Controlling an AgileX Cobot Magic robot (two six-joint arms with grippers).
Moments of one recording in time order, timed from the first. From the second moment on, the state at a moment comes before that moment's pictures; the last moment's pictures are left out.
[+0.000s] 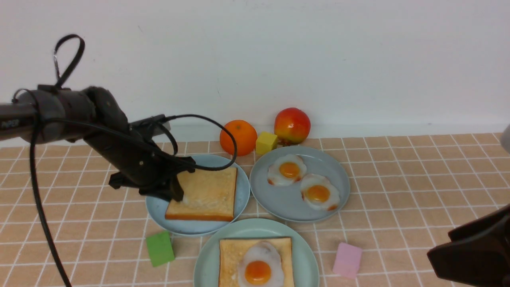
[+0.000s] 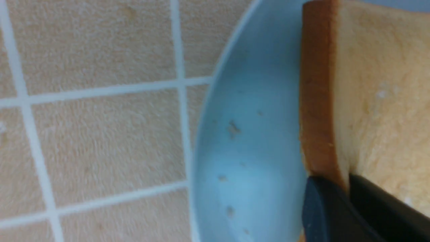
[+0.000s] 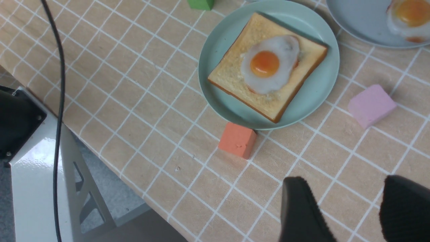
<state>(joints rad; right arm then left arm) 0.55 0.88 -1.00 0.33 1.07 -0.10 -0.14 2.00 -1.39 -0.48 0.74 0.18</state>
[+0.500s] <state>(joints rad) 0.55 0.88 -1.00 0.33 1.02 -0.10 -0.30 1.51 -1.15 -0.74 0.75 0.17</state>
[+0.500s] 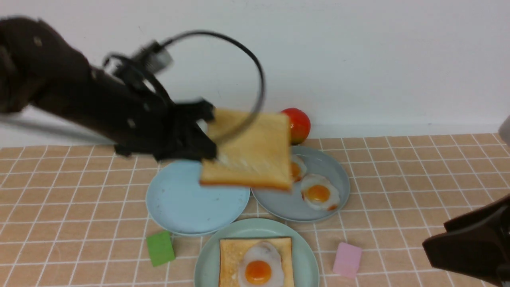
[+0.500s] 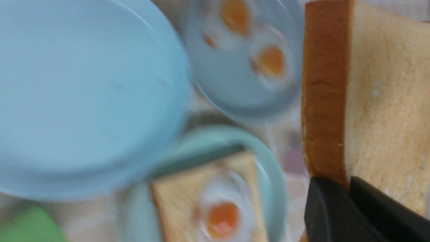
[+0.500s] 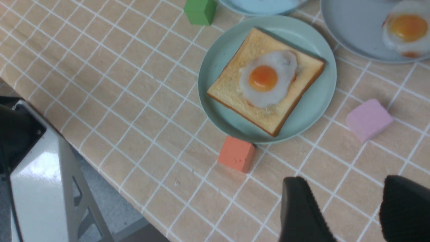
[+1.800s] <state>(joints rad) 0.55 0.82 -1.00 0.11 1.00 0.14 -0.49 1.50 -0.89 -0.76 0.62 0.19</state>
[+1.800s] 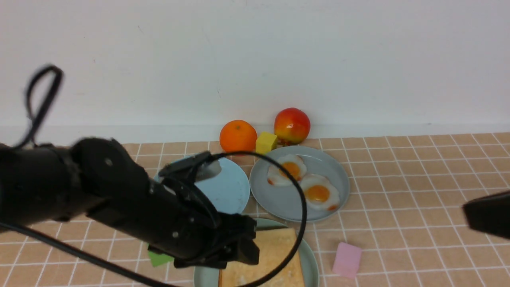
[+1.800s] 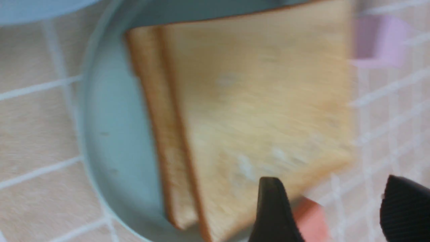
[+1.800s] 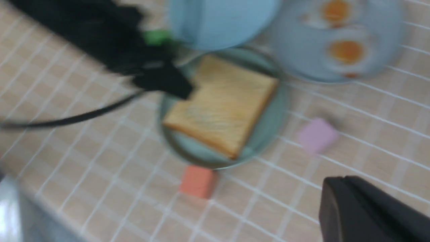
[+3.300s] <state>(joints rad) 0.55 0.04 -0.48 -0.15 0.75 0.32 -0.49 0.19 -0.52 -0.61 0.82 -0.10</state>
